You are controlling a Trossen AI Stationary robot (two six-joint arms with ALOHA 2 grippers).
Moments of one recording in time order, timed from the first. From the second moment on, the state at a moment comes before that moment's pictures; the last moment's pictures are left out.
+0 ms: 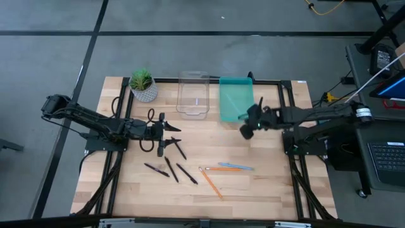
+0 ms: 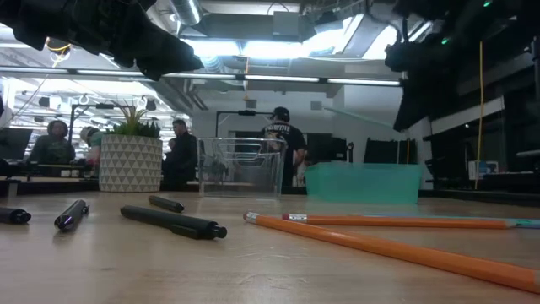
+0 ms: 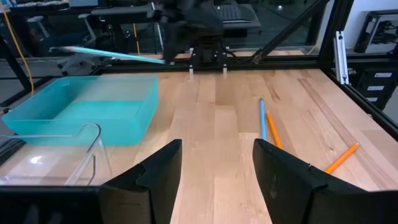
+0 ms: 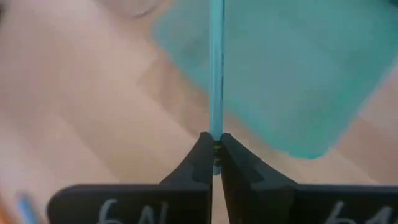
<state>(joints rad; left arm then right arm) -0.19 0.96 0.36 0.37 -0.28 -0.02 -0.05 1.13 0.76 -0.69 0.35 0.73</state>
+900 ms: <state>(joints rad) -0.19 0.96 0.36 0.37 -0.28 -0.03 -0.43 1.17 0.76 -0.51 0.17 0.50</state>
